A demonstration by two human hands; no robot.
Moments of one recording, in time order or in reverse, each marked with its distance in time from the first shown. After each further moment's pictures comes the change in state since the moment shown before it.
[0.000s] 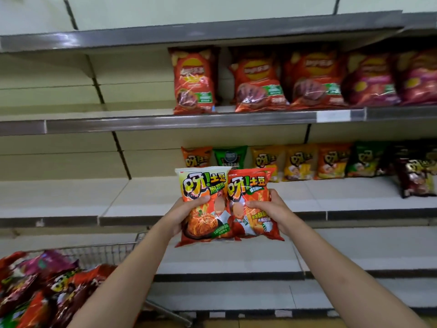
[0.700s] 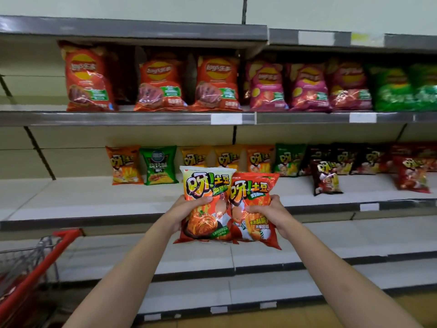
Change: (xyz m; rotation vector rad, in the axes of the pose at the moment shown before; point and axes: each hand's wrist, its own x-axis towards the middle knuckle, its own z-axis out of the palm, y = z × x) left_hand 0.040 -0.025 0.276 0.021 -0.099 -0.017; right_hand -0.044 0.033 -0.276 -0.077 0.135 0.086
